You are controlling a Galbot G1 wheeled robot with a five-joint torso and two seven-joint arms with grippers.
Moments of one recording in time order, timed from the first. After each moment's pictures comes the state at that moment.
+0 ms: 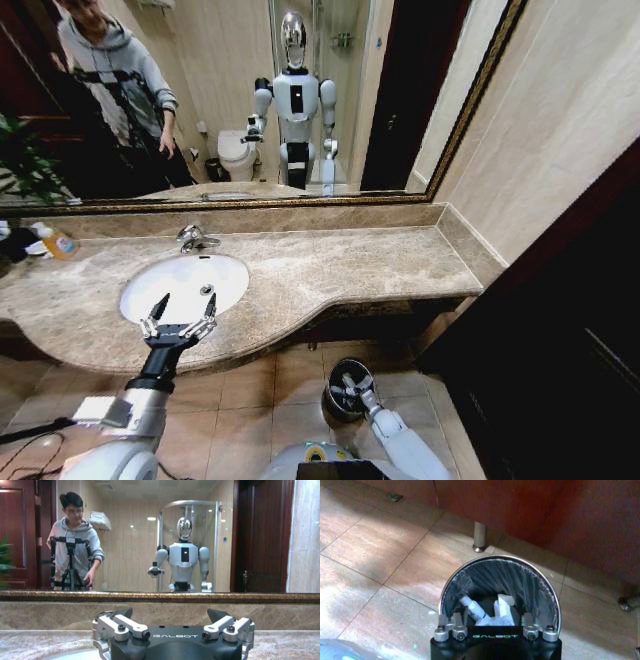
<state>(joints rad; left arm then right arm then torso) 1.84 -1.36 -0.82 -2.47 -0.37 0.04 0.05 -1.06 1.43 0.24 0.75 -0.11 -0.01 -0.13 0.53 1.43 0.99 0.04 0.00</state>
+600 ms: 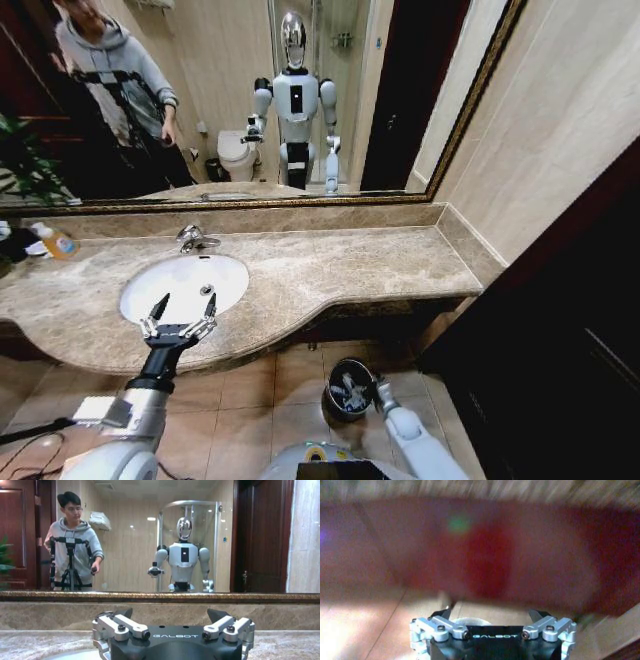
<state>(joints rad) 1.84 -1.36 -0.82 -2.47 -0.37 0.04 0.05 -1.29 1.30 0.33 1.28 0.19 -0.07 -0.03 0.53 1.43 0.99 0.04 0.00</state>
